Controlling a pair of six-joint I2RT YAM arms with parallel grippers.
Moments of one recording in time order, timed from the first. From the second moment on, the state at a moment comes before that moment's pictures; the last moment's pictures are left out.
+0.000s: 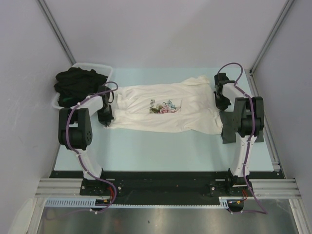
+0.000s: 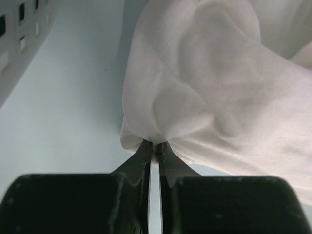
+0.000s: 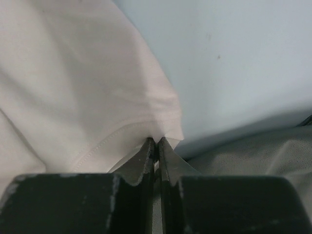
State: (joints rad) left arm -0.01 1.87 1.24 -0.72 -0.18 -0.23; right arm 0.05 2.15 1.63 -0.71 0.33 0.03
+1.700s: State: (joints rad) left arm 0.09 1.84 1.46 -0.99 -0.25 -0.25; right arm 0.15 2.23 2.19 -0.89 0.35 0.05
